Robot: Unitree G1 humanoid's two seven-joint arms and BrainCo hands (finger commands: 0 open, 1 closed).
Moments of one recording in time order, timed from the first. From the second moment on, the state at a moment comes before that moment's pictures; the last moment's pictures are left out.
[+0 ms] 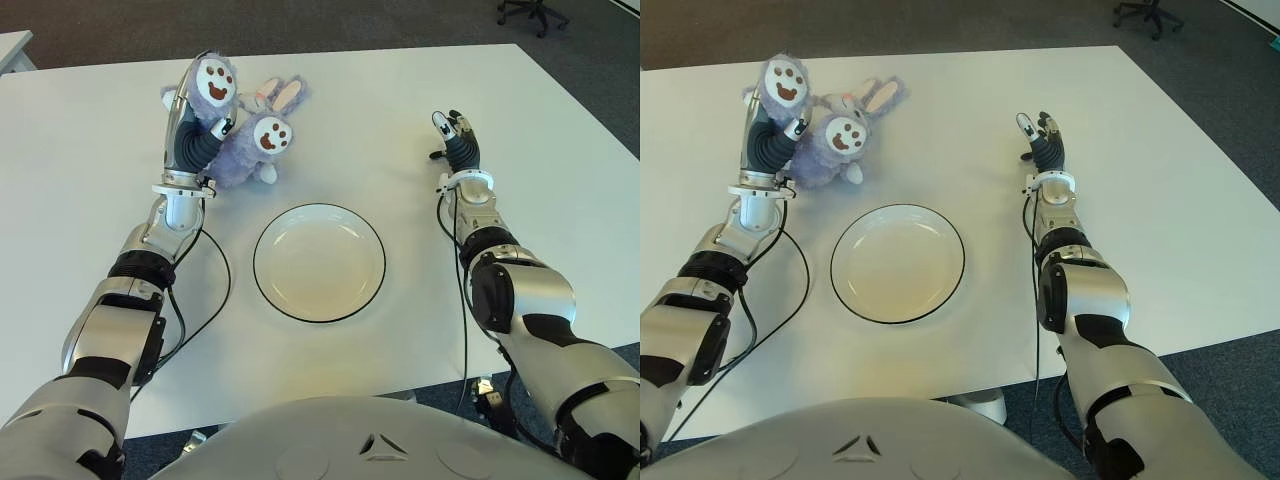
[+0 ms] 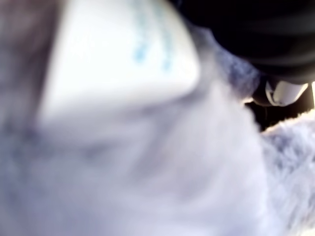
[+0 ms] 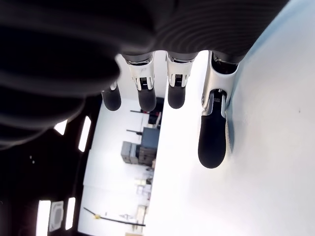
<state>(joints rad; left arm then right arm) -0.57 0.42 -0.09 0.88 0.44 -0.87 0.57 -0.87 -0.27 -0.21 1.30 -0.12 -0.32 -0.08</state>
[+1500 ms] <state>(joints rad) -0.69 0.34 -0.09 0.96 0.43 -0.65 0.61 -0.87 -0.27 -0.22 1.30 -0.11 -0.31 -0.09</state>
